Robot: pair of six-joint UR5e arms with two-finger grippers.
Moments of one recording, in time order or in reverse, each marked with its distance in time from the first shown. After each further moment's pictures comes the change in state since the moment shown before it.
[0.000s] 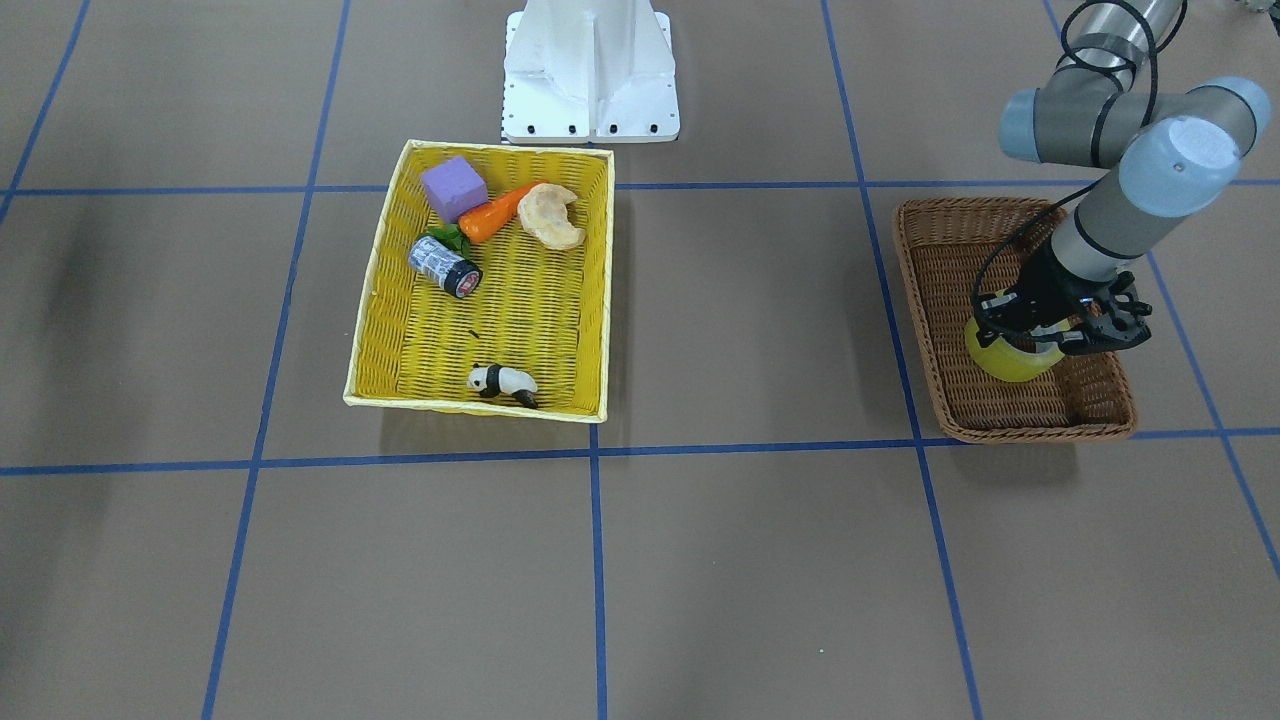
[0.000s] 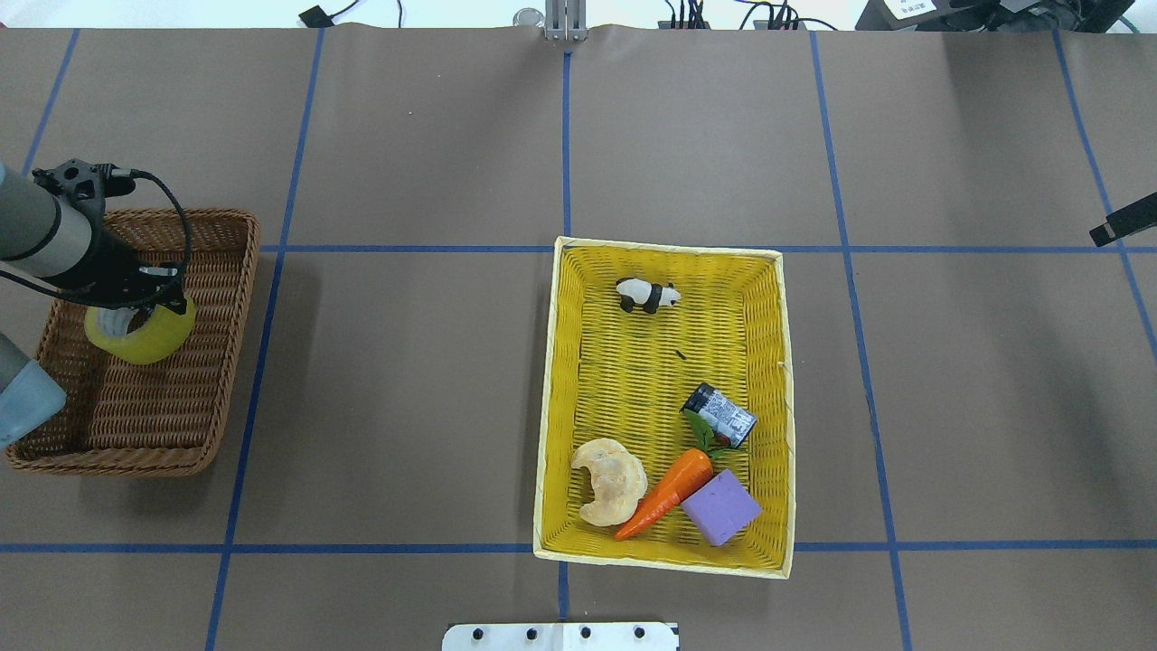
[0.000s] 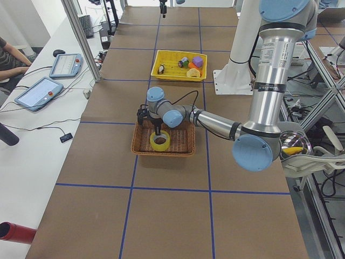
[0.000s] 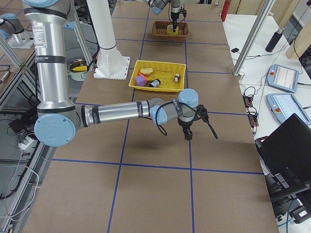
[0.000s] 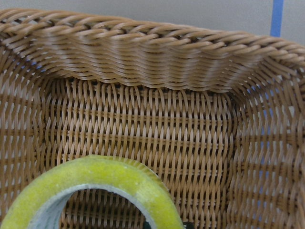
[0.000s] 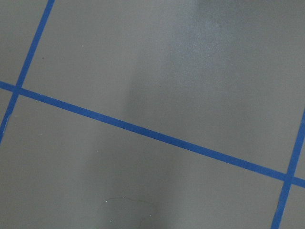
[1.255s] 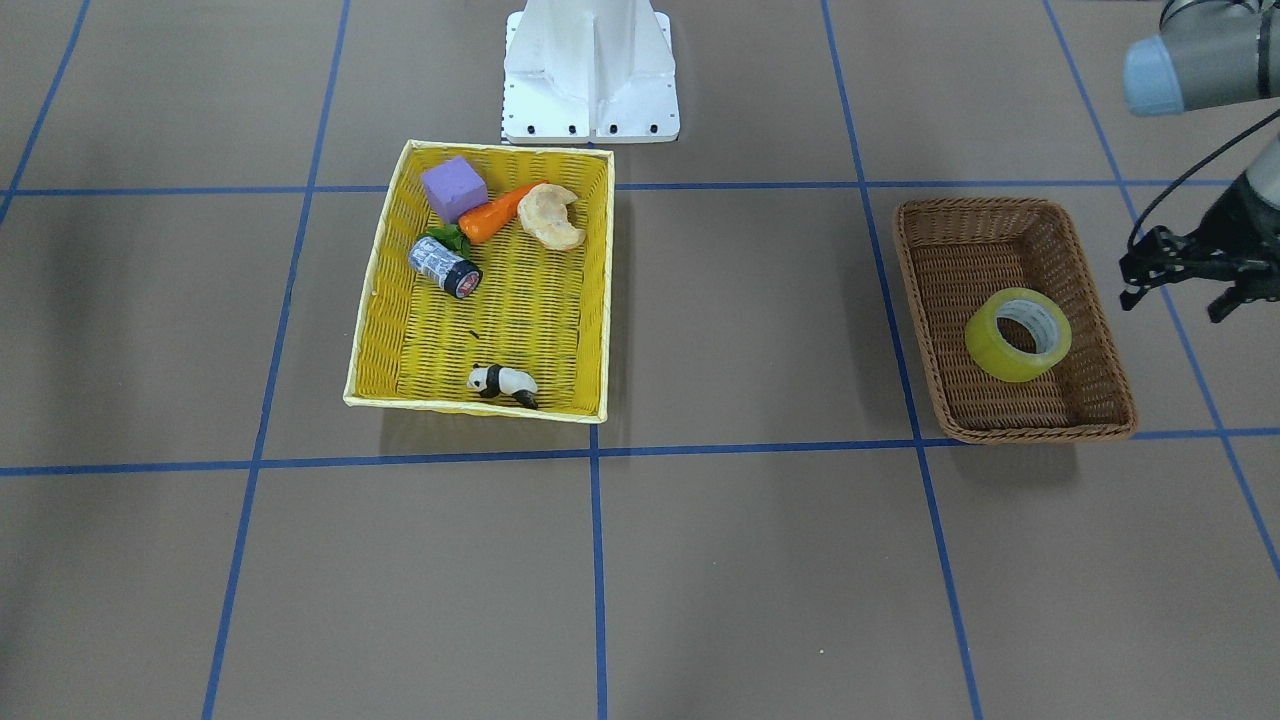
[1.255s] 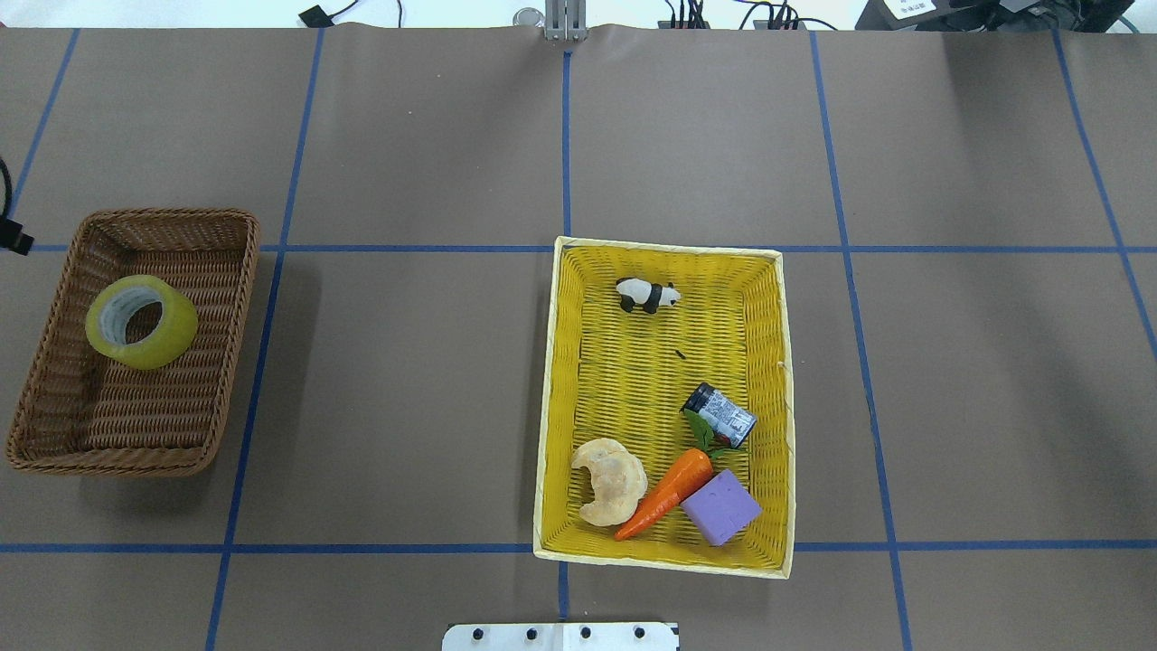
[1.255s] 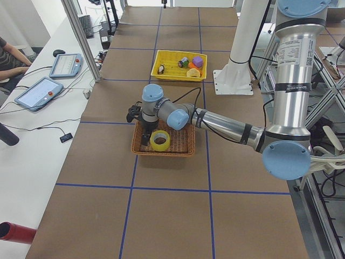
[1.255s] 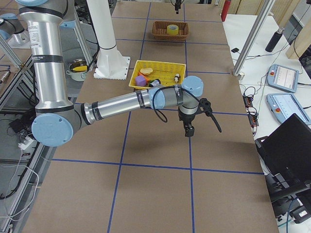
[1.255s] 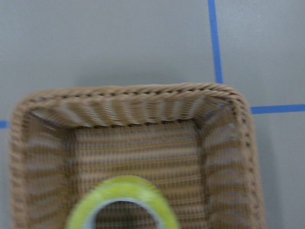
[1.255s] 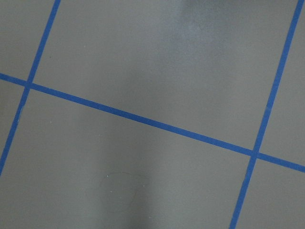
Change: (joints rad) left arm -0.342 0.116 -0.099 0.137 -0.047 0.688; right arm 0.121 0.034 0.130 -0.365 -0.016 -0.208
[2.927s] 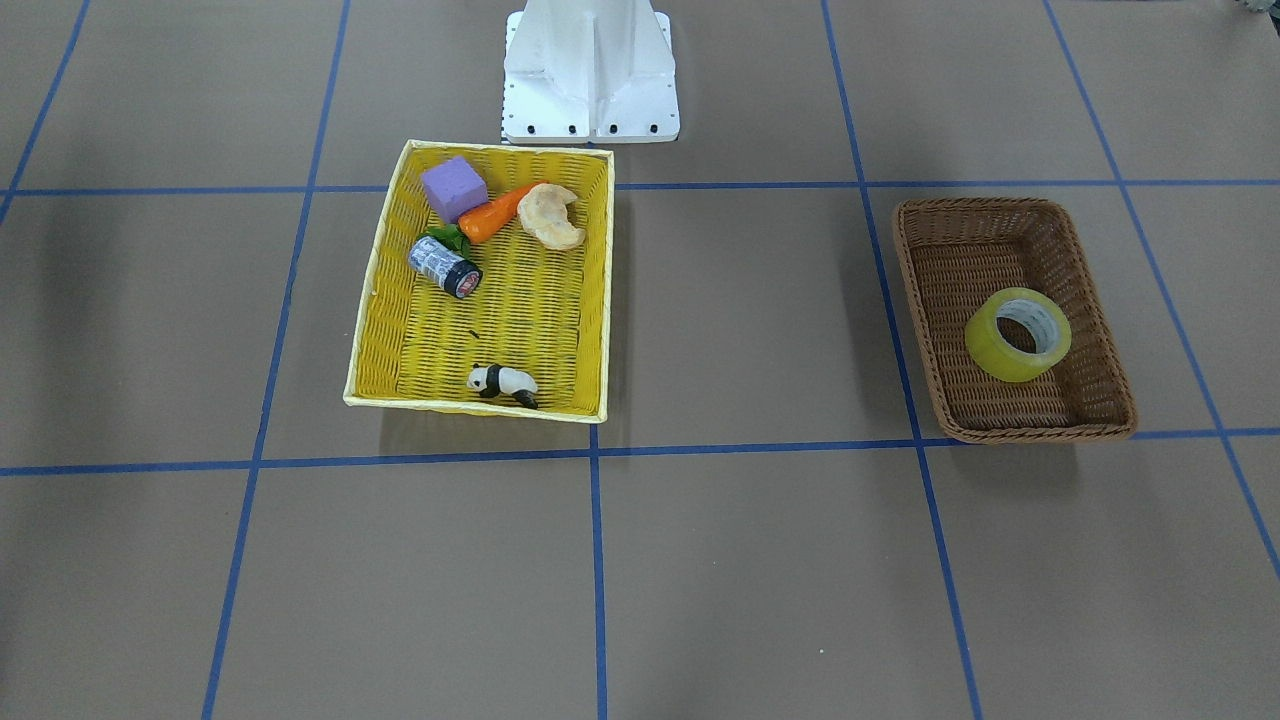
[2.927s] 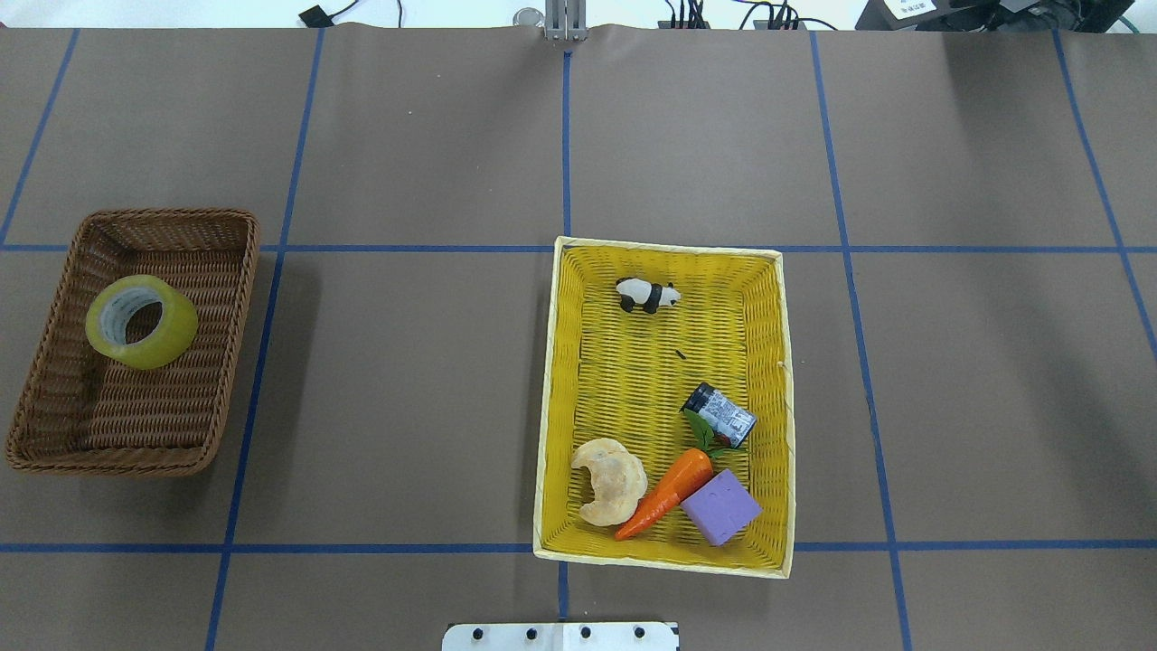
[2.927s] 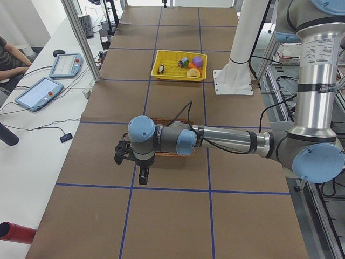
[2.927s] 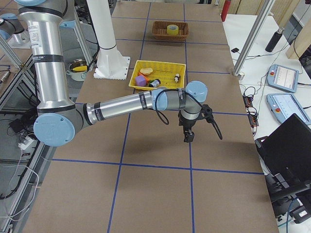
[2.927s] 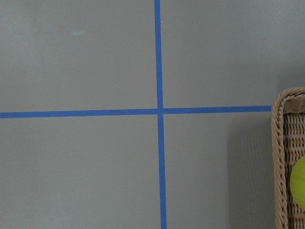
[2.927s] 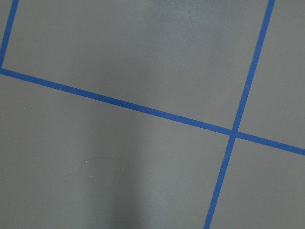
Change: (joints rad) left arm -0.301 0.030 0.090 0.212 -0.156 0.221; right arm 0.005 0.016 -0.038 -0.063 -0.018 -0.034
